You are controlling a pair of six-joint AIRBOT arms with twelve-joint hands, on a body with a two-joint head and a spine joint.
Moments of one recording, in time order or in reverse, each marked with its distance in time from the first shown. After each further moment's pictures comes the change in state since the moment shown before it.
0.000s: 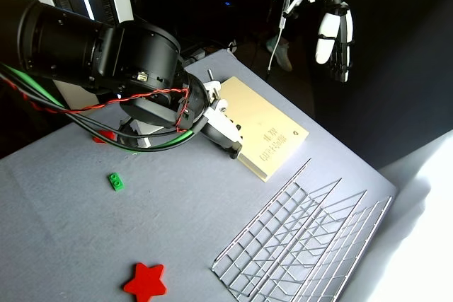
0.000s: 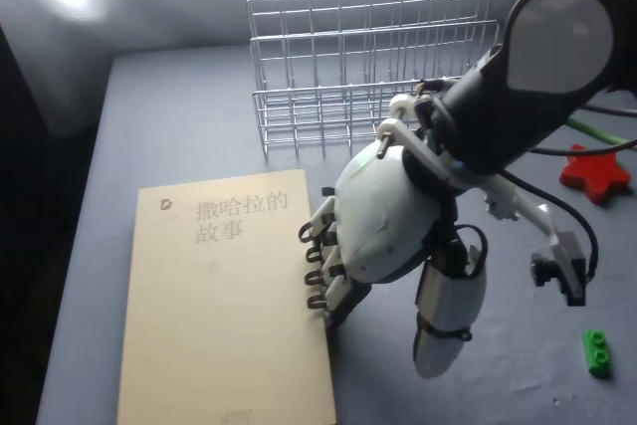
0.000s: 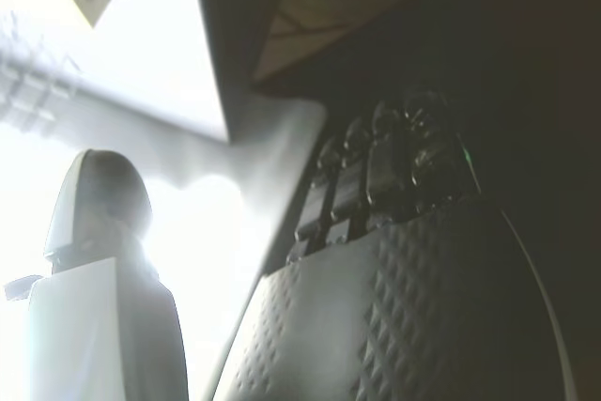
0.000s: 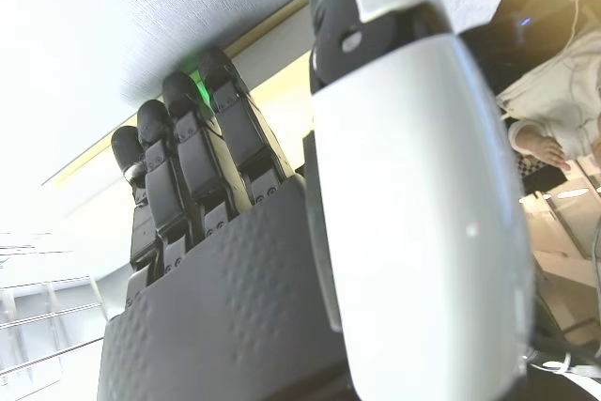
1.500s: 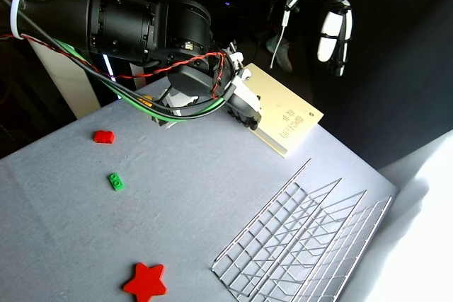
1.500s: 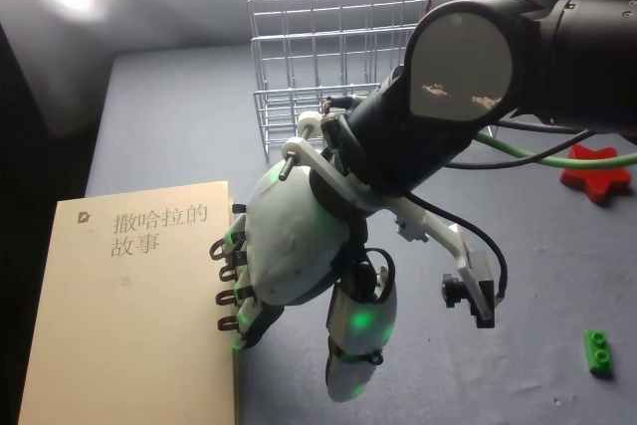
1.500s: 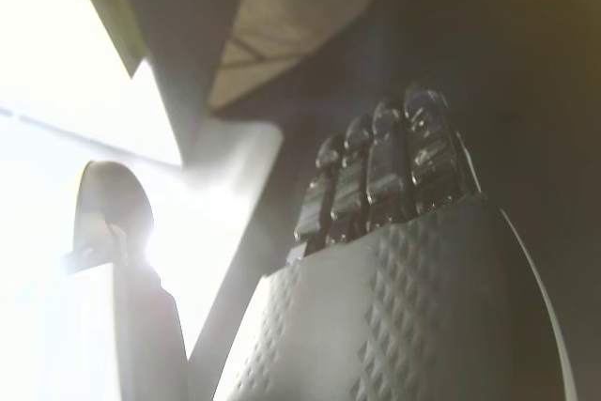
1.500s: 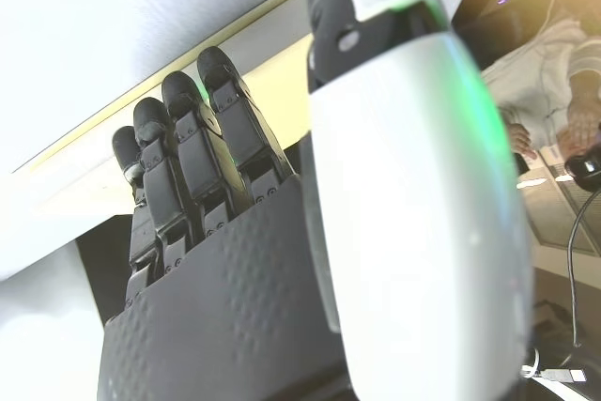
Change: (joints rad) left arm 0.016 0.040 -0.002 -0.457 0.201 0.153; right arm 0.019 -0.118 0.001 0.000 -0.063 0.050
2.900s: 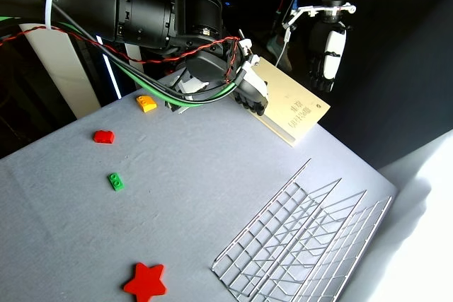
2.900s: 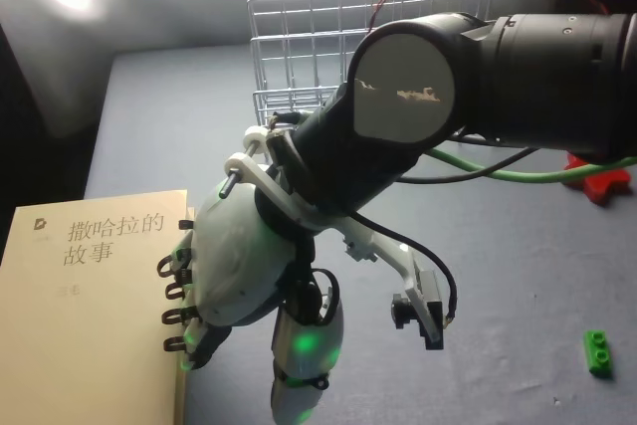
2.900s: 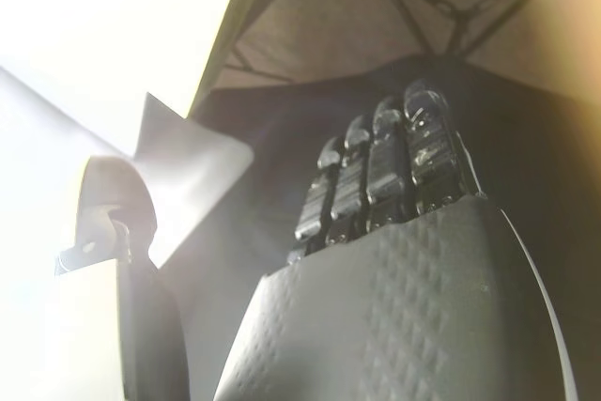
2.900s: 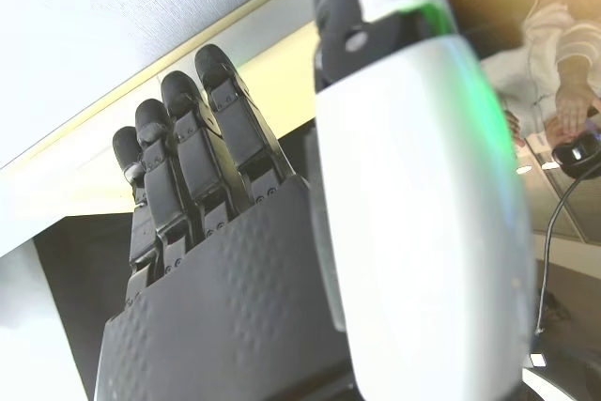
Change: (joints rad) left arm -0.031 -0.180 0.171 -0.188 0.068 -0.003; right arm 0.011 -0.072 0.000 0.001 -0.039 0.041
